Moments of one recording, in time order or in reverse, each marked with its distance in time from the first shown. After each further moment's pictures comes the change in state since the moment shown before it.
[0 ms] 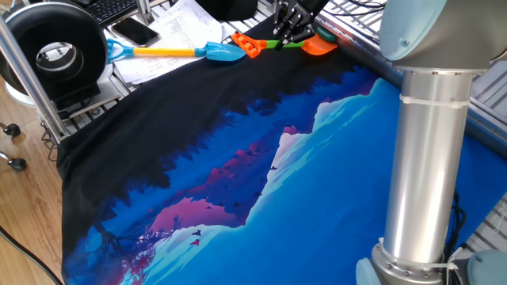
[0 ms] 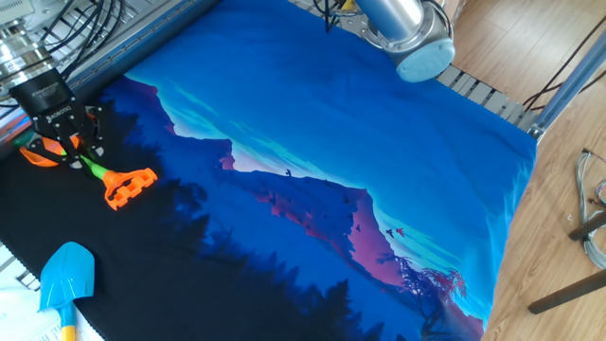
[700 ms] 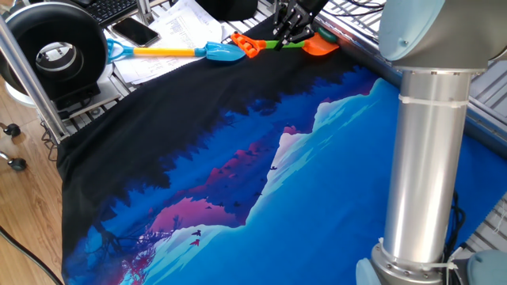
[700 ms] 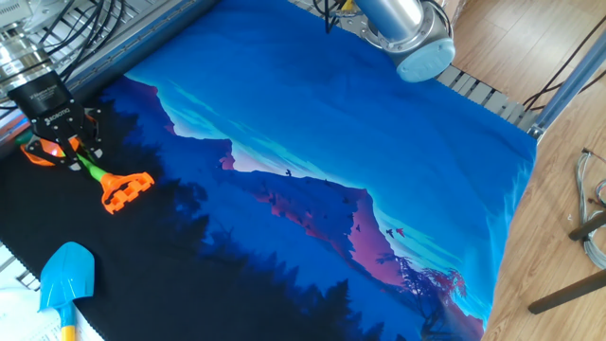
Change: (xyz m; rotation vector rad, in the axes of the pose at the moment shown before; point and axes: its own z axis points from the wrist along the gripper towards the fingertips) arm 0.005 -0.003 0.003 0.001 0.008 0.039
